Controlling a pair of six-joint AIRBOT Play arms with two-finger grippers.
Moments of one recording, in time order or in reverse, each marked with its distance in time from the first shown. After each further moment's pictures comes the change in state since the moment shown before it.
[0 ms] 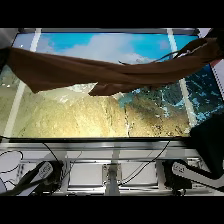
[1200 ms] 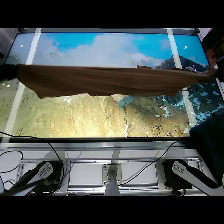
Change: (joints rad) left arm -0.079 -0.038 -0.088 0.362 0.118 -0.060; right arm -0.135 0.195 -0.538 -0.159 -0.335 0.415
